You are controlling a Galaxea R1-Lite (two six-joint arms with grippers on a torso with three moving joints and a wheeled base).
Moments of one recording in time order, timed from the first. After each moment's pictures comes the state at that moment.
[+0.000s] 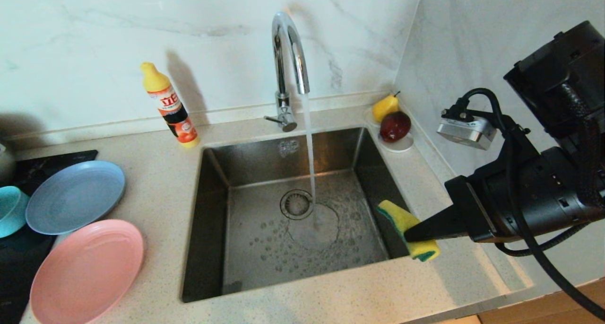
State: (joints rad) left arm 0.02 0.41 -0.50 0.07 -0.29 0.08; right arm 0.69 1.54 -1.51 0.75 0.30 0.49
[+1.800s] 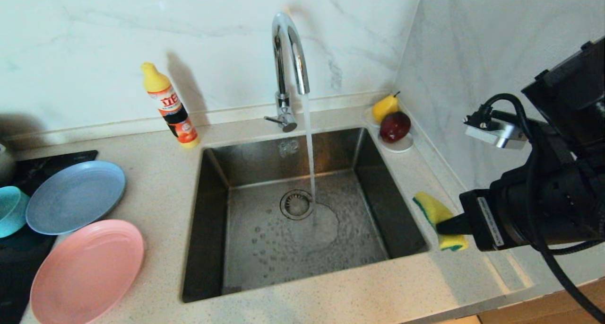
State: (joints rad) left arm 0.02 0.00 -0.03 0.08 -0.02 0.04; right arm 0.75 1.48 -1.44 0.76 -0.12 0.48
